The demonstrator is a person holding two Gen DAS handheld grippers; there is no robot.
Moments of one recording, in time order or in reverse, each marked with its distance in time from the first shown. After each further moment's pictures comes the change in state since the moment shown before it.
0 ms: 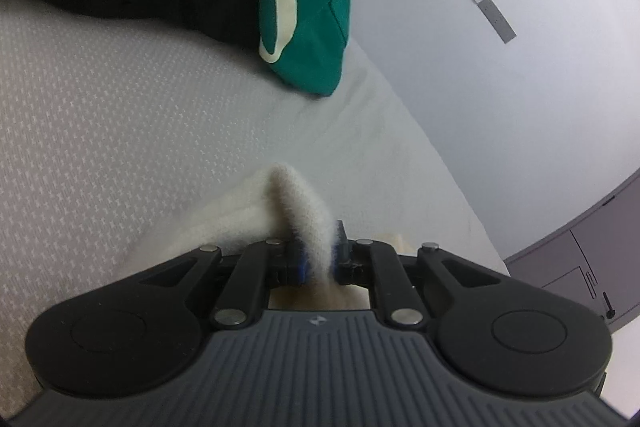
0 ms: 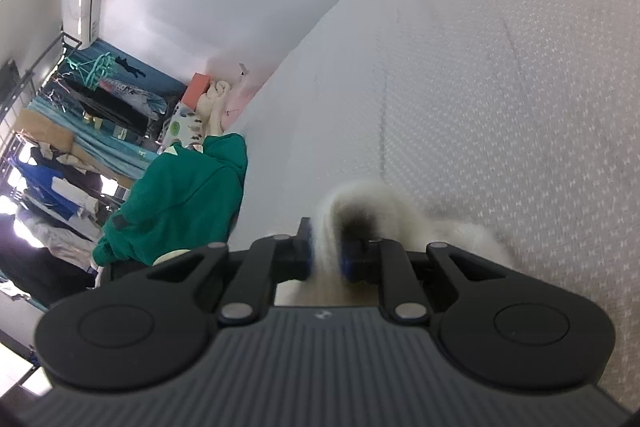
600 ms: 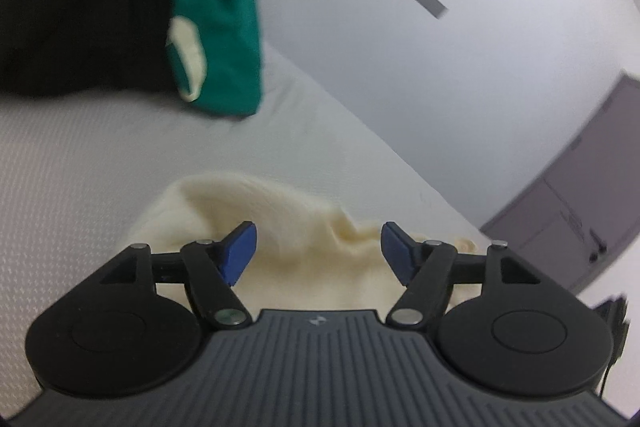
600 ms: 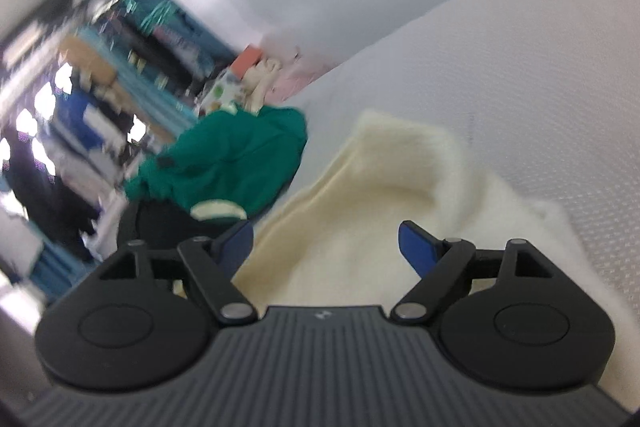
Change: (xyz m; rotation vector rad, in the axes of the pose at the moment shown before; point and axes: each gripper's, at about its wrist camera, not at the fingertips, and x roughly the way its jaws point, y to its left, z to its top) left arm -0.049 -0.056 -0.007 0.256 -0.019 -0.091; right arm -0.030 0.080 -0.038 -0.278 0.007 0.047
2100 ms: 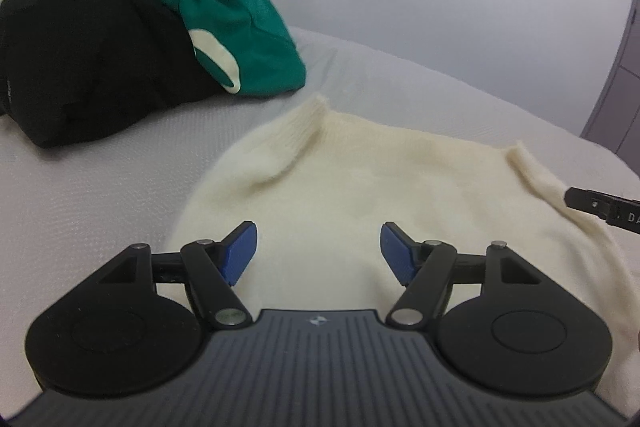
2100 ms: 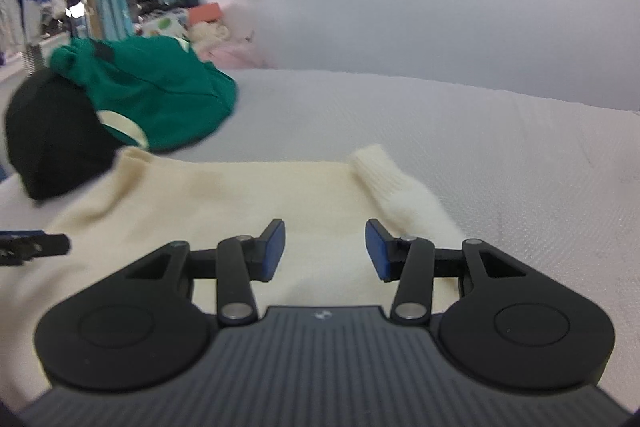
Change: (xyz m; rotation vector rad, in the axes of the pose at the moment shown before) left arm -0.014 -0.050 -0.061 0.315 0.055 0.319; right arm -0.015 0.056 -0.039 -0.504 -0.064 -0.394
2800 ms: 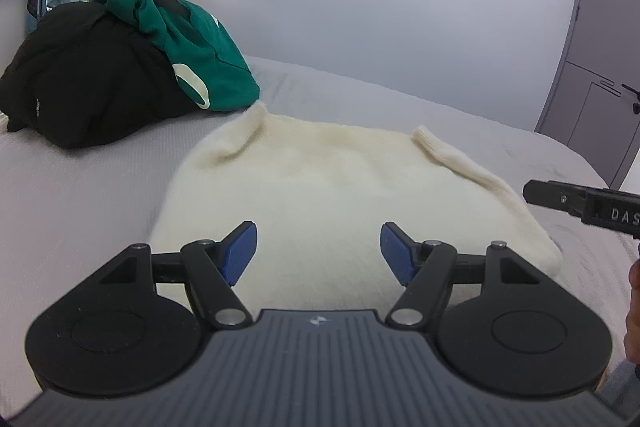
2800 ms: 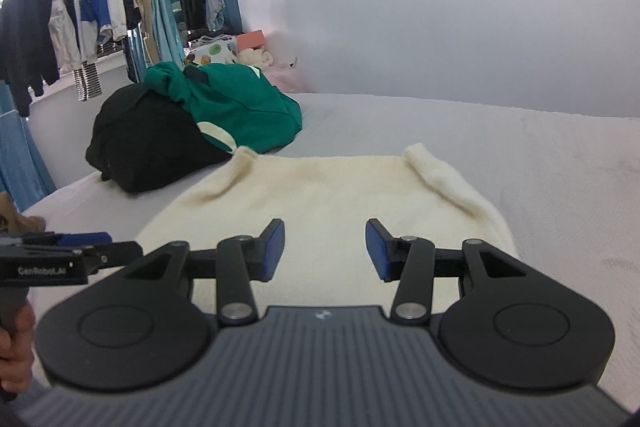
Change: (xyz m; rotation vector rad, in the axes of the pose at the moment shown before) left arm -0.149 -0.041 -0.067 0.067 -0.083 -0.085; right arm -0.140 0.052 -0.038 -0.006 -0.071 0.091
